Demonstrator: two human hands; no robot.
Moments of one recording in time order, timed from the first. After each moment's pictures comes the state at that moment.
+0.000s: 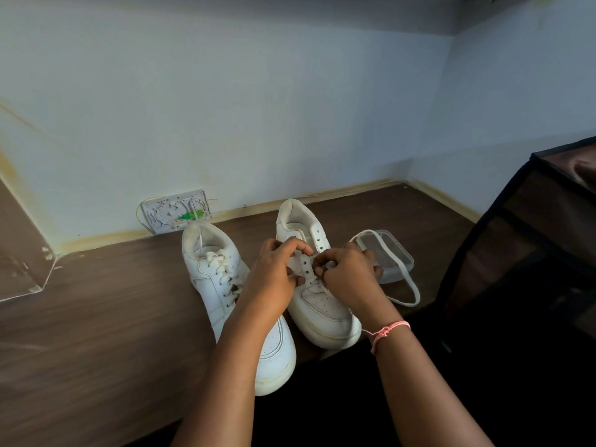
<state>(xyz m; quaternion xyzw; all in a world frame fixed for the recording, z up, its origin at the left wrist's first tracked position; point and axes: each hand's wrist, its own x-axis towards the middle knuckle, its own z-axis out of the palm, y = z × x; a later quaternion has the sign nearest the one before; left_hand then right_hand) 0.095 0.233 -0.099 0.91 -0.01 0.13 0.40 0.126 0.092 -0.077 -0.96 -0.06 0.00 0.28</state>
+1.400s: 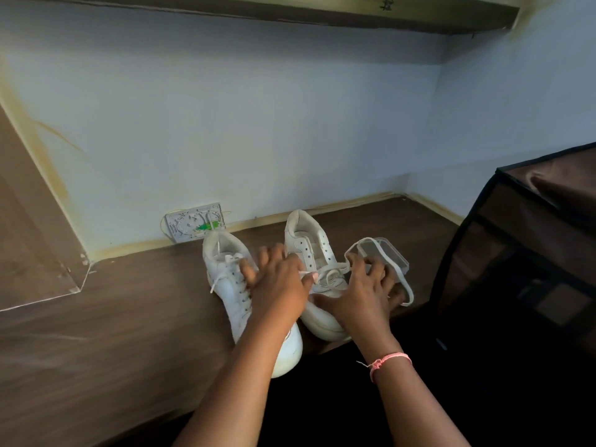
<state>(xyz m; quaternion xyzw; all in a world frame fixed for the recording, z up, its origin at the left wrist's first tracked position) 0.068 0.215 -0.085 0.97 0.10 0.17 0.12 0.079 0.080 -0.101 -0.95 0.00 -0.12 0.27</state>
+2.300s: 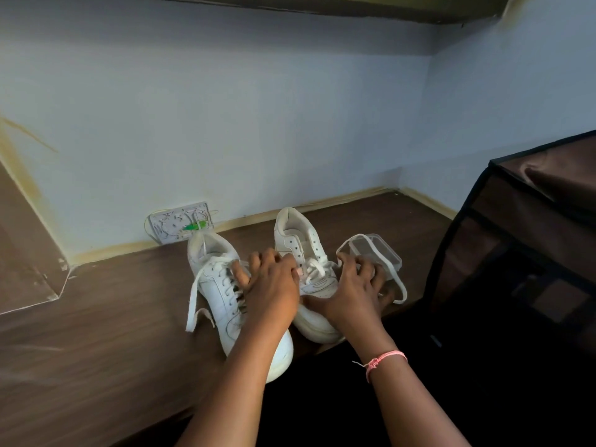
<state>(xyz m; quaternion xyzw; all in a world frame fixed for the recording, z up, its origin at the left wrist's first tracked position) 0.077 0.207 -0.096 0.97 0.11 0.18 0.11 0.087 0.077 -0.101 -0.95 0.00 -0.07 0.29</state>
